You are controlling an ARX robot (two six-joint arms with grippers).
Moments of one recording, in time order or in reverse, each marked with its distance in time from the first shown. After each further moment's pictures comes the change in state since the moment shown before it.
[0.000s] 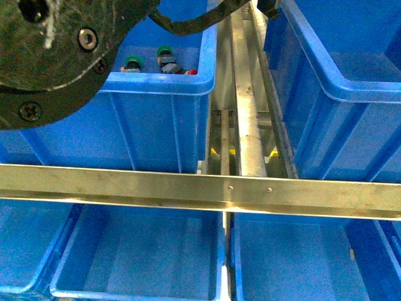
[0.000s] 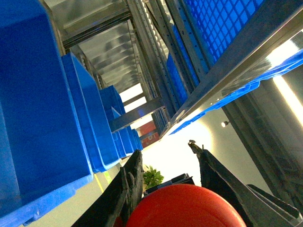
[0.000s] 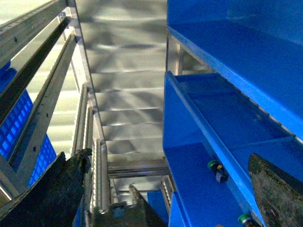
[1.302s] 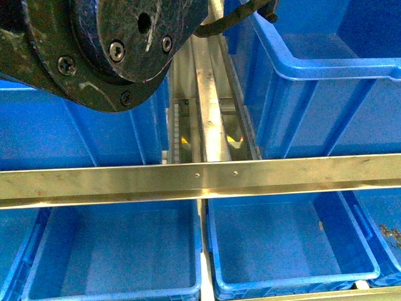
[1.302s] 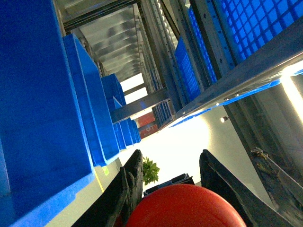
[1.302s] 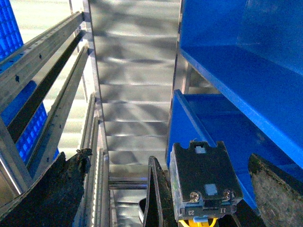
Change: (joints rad) left arm -0.076 0.177 0.205 -0.064 -0.022 -0.019; right arm -0.078 -0.040 -0.002 -0.010 -0.027 -0.045
